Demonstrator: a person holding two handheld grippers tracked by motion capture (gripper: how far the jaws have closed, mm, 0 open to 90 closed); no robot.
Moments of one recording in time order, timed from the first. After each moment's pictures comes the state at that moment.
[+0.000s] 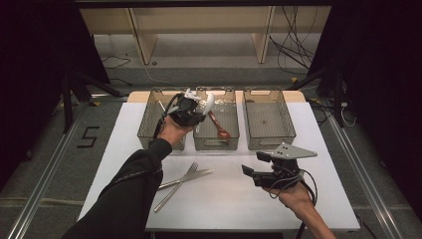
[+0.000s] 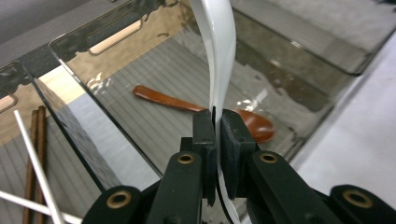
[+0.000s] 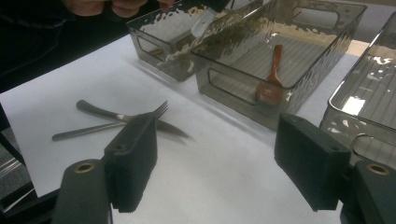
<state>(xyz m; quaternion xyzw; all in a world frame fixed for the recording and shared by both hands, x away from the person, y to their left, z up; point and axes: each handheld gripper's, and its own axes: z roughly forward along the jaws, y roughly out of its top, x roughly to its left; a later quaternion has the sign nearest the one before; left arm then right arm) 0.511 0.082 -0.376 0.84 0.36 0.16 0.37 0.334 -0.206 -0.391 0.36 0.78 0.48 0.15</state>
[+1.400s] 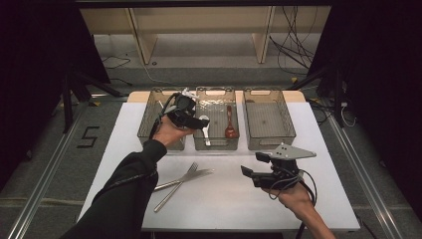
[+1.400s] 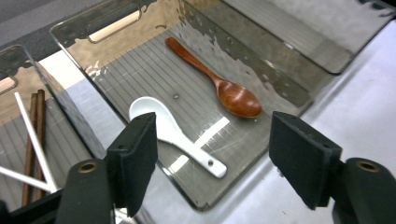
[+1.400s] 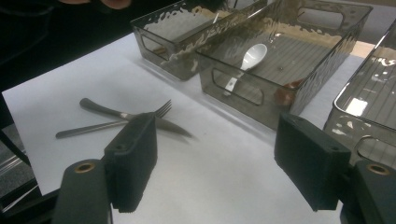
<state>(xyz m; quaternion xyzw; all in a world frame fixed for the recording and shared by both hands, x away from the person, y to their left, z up) 0.490 0.094 -0.354 0.83 0.38 0.14 0.38 0.333 -0.204 -0.391 0.36 0.78 0.48 0.15</state>
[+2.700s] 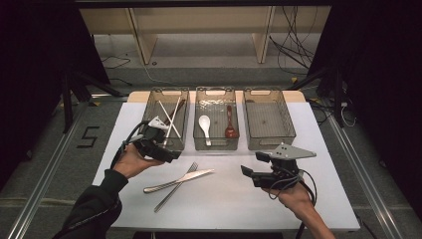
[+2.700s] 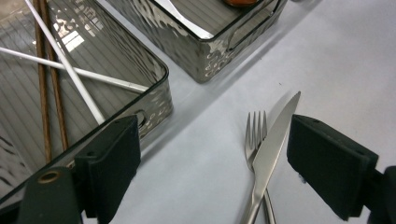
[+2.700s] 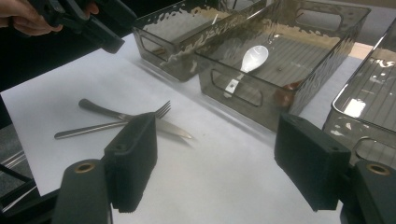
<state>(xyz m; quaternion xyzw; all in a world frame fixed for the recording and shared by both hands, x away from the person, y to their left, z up) 0.419 0.167 -0.385 0.86 0.37 0.12 0.32 0.332 -0.204 -0.390 0.36 0.78 0.48 0.15</state>
